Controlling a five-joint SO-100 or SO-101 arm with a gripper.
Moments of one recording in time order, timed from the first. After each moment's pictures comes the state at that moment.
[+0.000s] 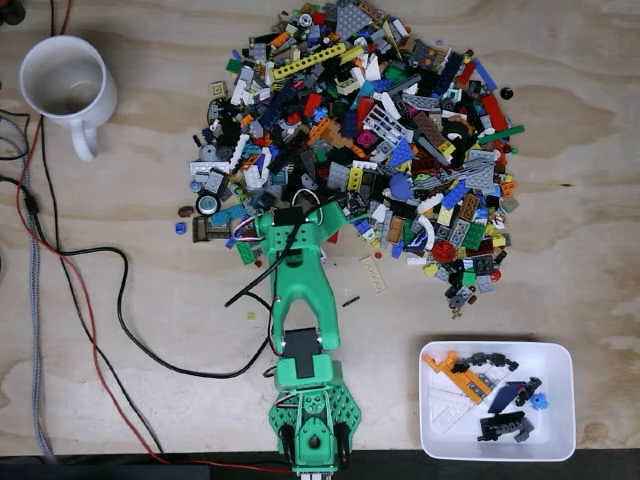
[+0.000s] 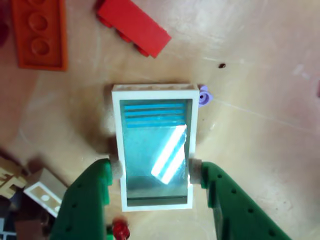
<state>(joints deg) -7.7 91.8 112.5 71.5 -21.5</state>
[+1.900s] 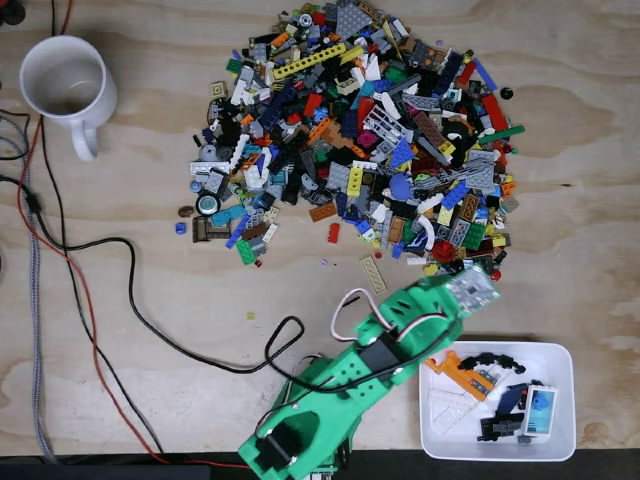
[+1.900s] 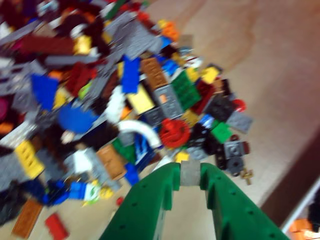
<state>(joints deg) 41.0 146.7 122.9 66.8 -82.0</state>
